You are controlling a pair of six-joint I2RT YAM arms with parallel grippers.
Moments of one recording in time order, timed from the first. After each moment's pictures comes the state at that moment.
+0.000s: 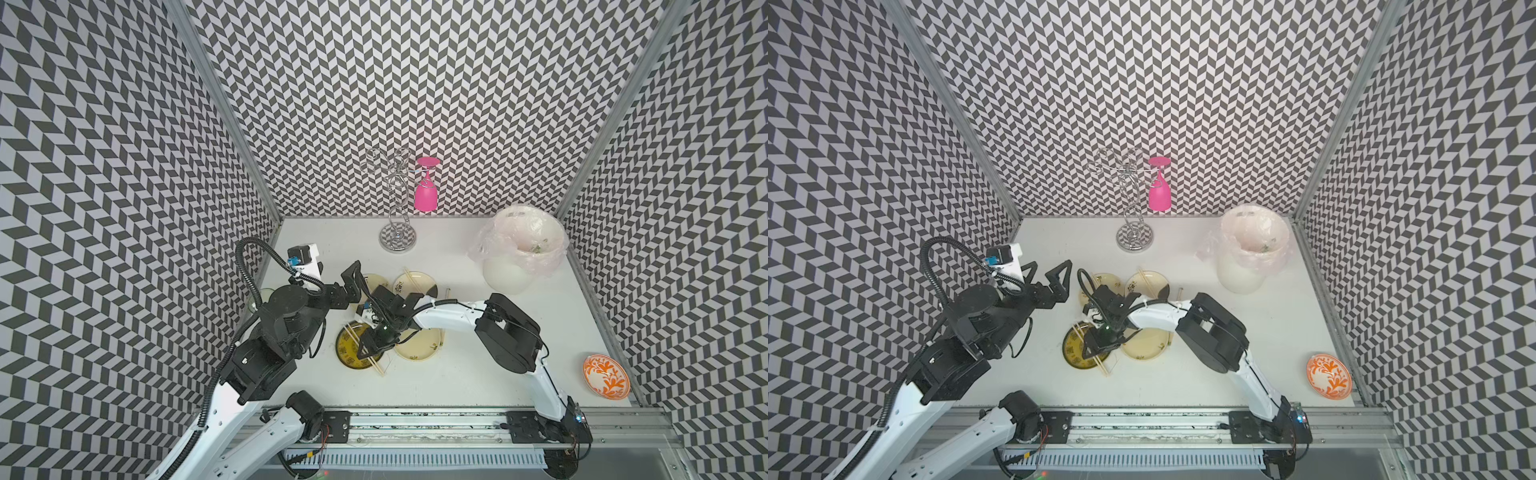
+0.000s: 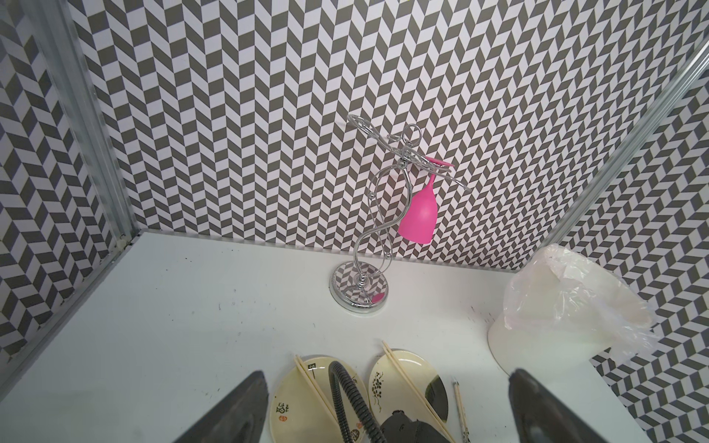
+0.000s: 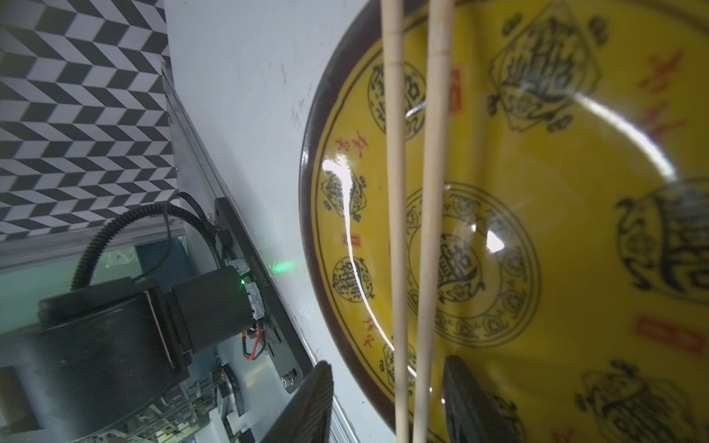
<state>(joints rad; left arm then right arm) -0.63 0.67 0.98 -0.46 -0.36 -0.36 1.01 2.19 1.57 -0.48 -0.61 0.53</state>
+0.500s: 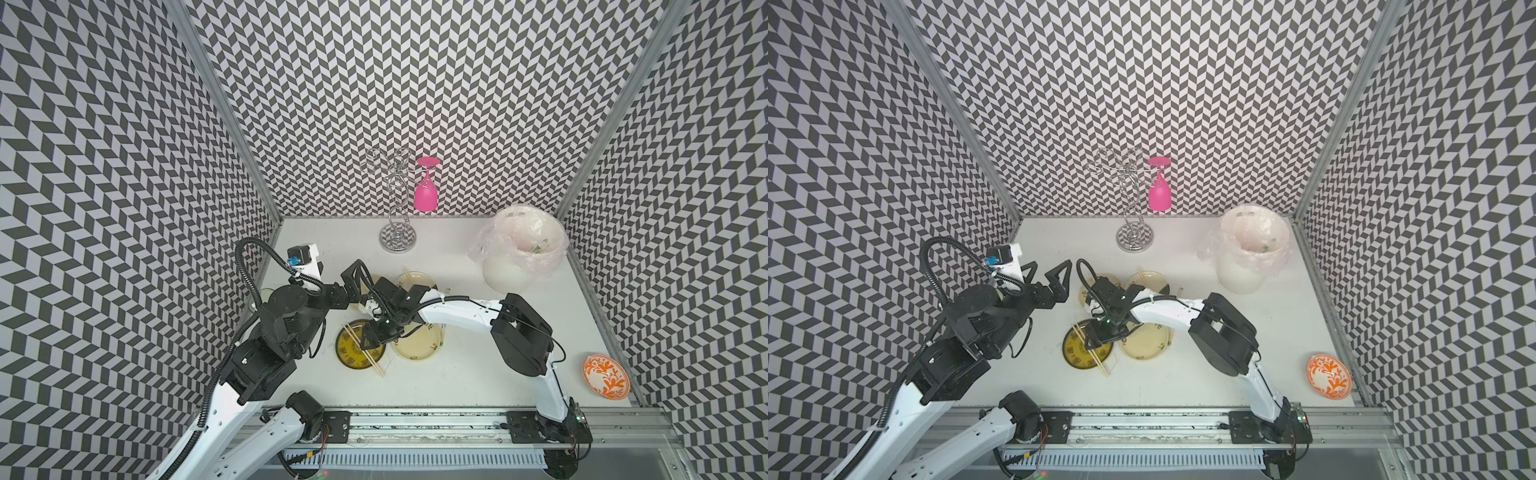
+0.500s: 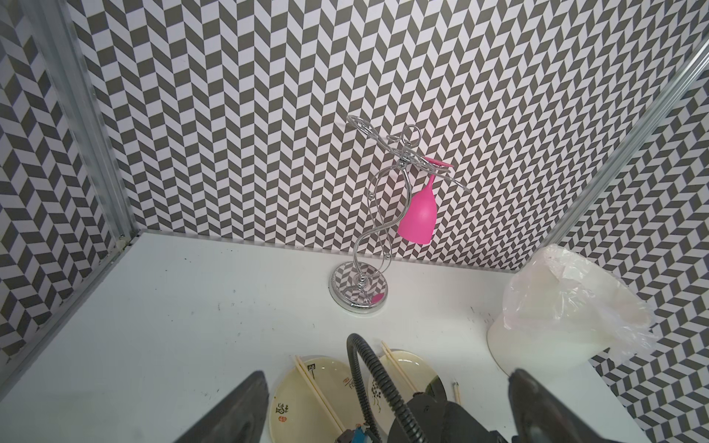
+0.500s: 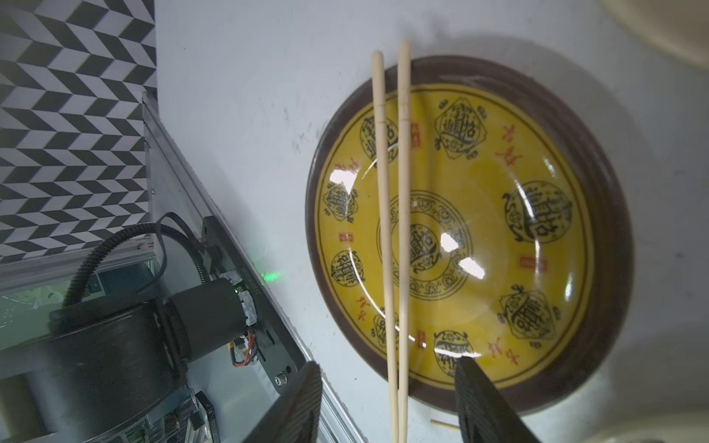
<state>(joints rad) -0.63 0.67 0.98 -0.46 -0.36 -0.36 1.01 2.09 1.60 -0.61 -0.49 0.51</state>
